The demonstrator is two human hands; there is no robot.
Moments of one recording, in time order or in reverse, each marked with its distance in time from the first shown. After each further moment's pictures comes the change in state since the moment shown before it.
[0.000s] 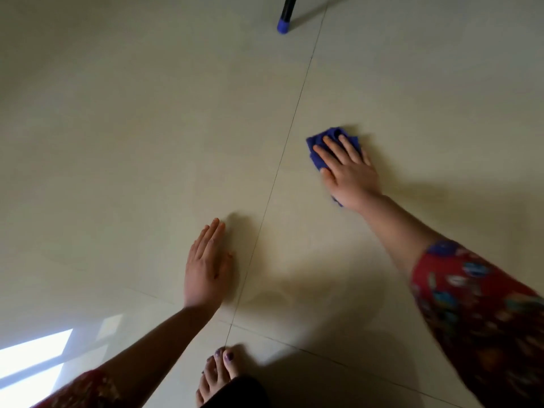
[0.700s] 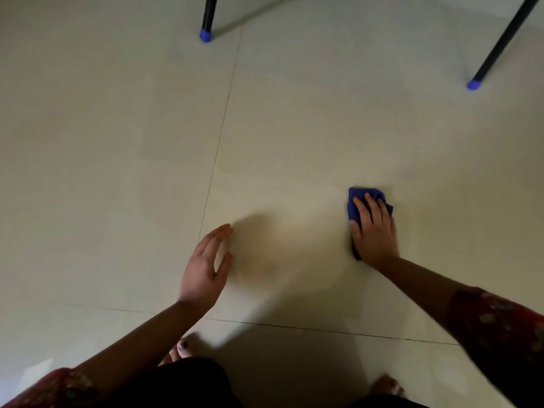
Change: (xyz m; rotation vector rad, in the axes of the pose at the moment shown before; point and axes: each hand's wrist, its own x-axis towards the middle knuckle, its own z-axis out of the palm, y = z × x) left_hand -0.017 0.078 0.024 -0.252 -0.222 0.223; right_hand -0.214 0.096 -0.026 -0.003 0.046 0.466
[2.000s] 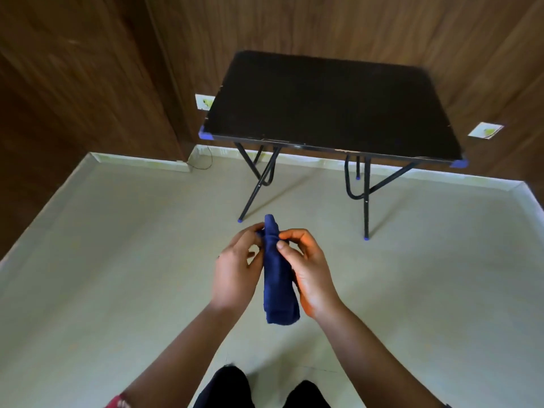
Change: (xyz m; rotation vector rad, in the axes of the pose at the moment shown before) left_hand 0.005 0.659 -0.456 -0.183 0.284 0.090; right_hand -0.048 -0.285 -0.809 1.662 -0.234 0.123
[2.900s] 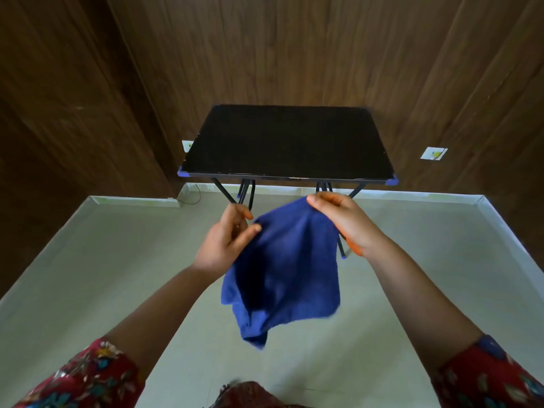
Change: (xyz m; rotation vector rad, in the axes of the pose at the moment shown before) left_hand 0.000 0.135 0.014 0.013 -0.198 0.236; right_hand -0.046 -0.184 -0.139 -0.408 -0.060 -0.130
